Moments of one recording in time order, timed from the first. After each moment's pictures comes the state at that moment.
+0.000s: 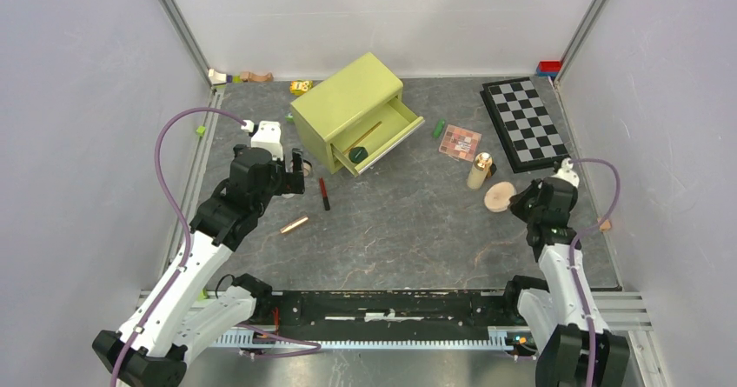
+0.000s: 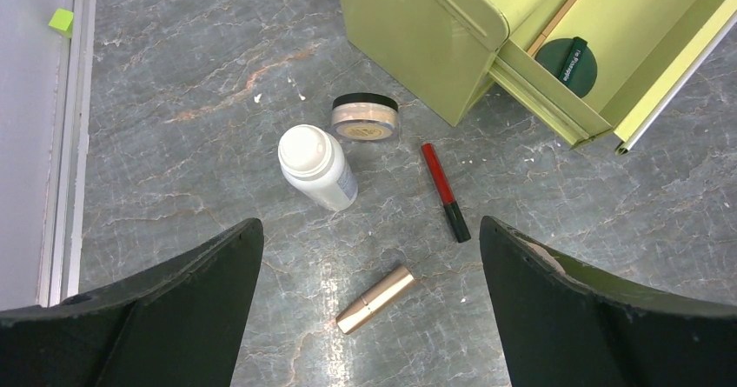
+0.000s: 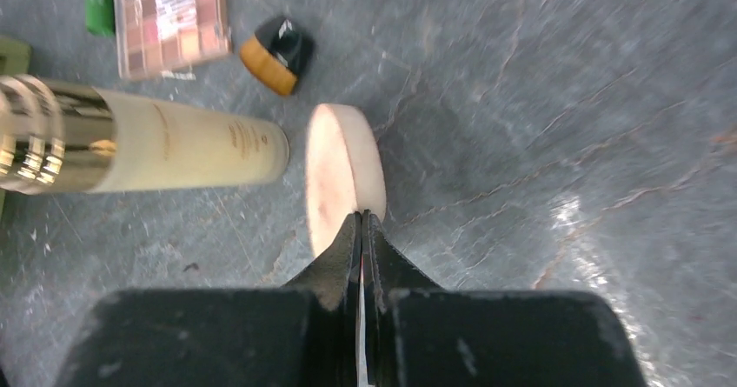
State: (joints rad) left arm -0.45 0.82 0.89 -0.57 -0.36 -0.15; right arm -0.20 0.83 0.35 -0.15 -0.06 0.49
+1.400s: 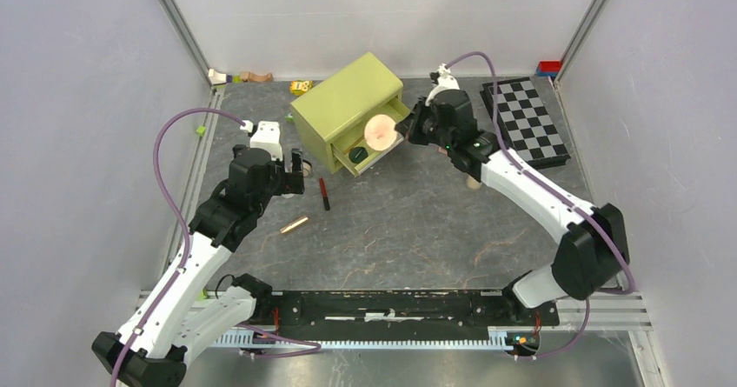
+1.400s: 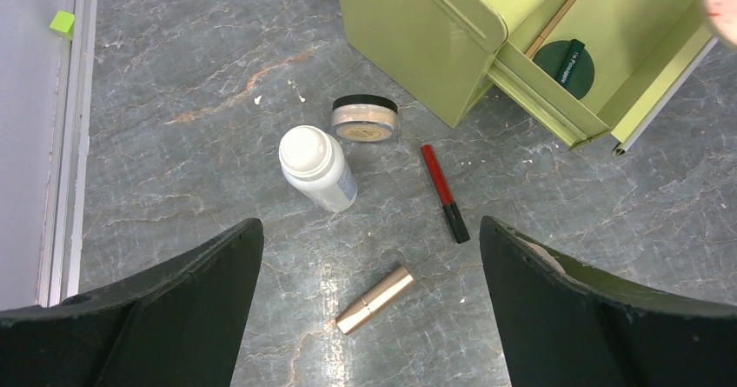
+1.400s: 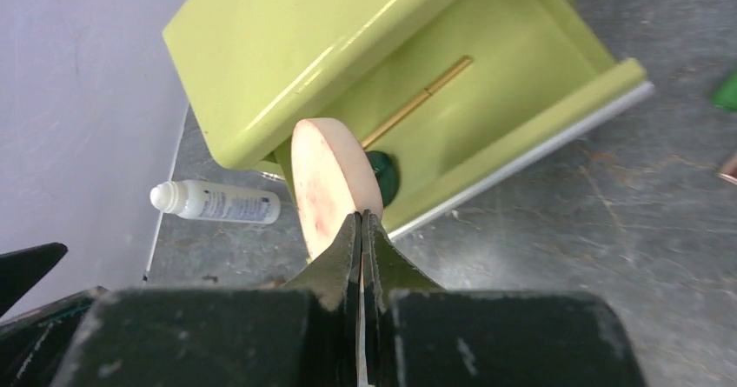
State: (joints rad) left arm -0.45 0.82 0.89 -0.57 -0.36 -0.15; right arm 0.54 1.45 1.20 -0.15 -0.01 0.61
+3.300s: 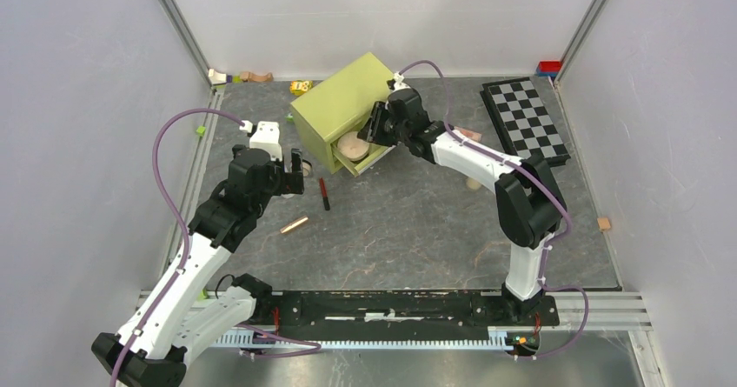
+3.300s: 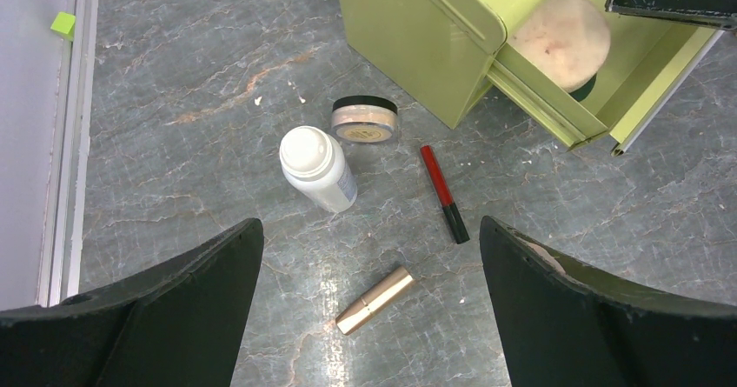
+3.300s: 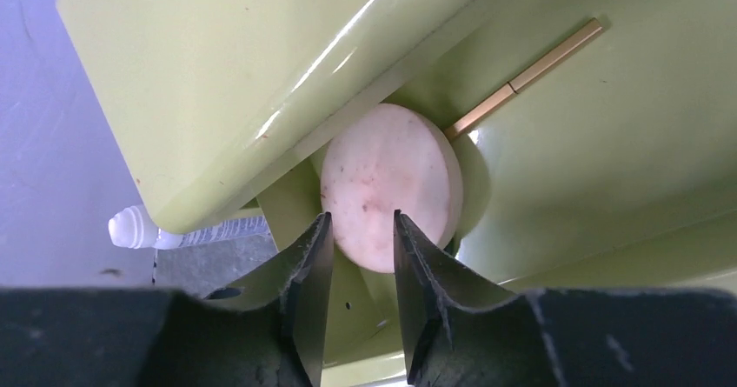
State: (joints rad) left arm -0.45 0.81 0.89 -0.57 -0.36 -0.15; right arm 0.62 1.90 1.45 -0.08 -0.10 0.72
